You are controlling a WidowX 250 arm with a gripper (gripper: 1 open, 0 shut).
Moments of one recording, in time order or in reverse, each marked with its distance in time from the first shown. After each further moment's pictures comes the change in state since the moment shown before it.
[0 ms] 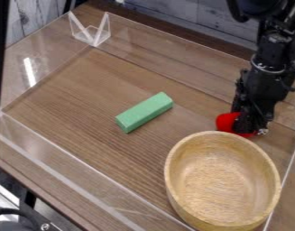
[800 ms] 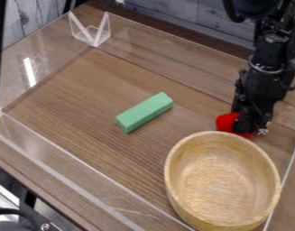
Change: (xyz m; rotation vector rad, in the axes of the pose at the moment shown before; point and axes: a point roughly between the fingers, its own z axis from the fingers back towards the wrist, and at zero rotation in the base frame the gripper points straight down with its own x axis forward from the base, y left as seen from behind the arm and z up) arm 0.002 -0.002 -0.002 -0.016 -0.027 0.003
